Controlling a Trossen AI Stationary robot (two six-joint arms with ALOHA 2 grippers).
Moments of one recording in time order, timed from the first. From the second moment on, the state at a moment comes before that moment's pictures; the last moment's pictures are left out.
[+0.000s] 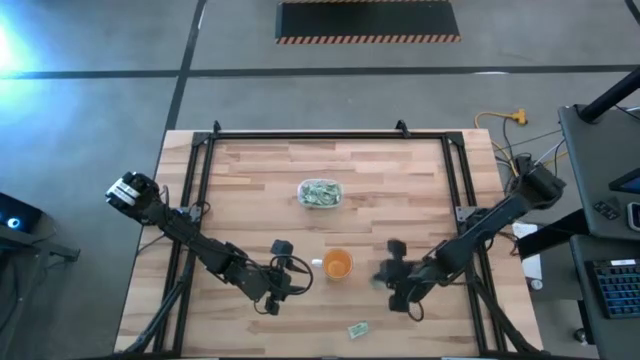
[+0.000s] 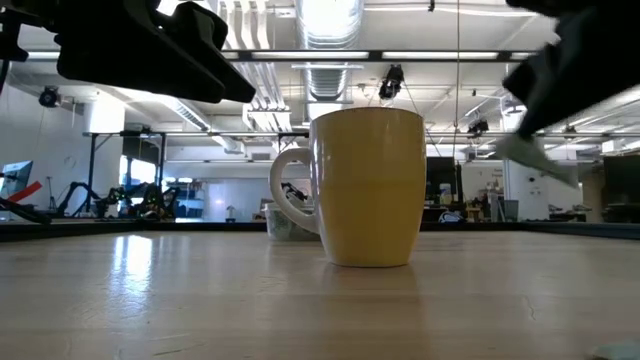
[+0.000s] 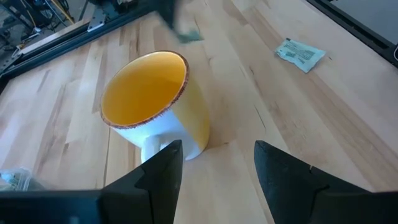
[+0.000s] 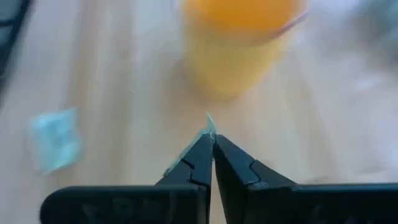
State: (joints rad) left arm -0.58 1.54 0.78 0.20 -0.48 0.03; right arm 0.65 1.47 0.77 -0.22 0.43 0.62
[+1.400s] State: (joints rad) left arm -0.58 1.54 0.78 0.19 -0.48 0.04; right arm -0.24 1.67 0.78 0.40 0.13 0.03
